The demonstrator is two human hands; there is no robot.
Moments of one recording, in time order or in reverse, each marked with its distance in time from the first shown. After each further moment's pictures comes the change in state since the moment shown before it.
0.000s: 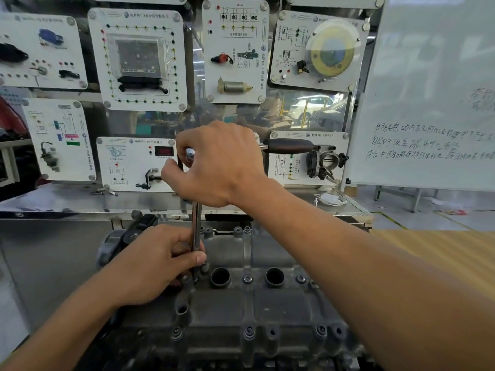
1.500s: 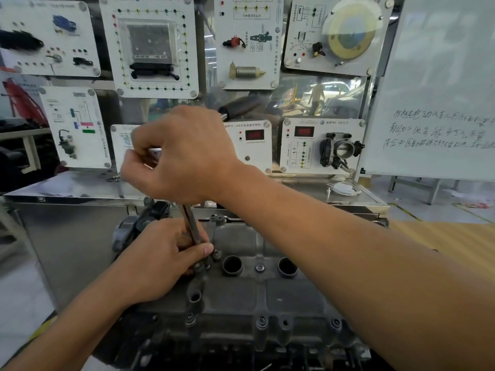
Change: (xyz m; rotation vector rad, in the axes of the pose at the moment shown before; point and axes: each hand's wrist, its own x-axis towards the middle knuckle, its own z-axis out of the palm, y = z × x) left_hand -0.014 -0.007 0.009 0.021 0.166 0.002; right_hand 0.001 -0.039 0.014 0.351 0.184 -0.229
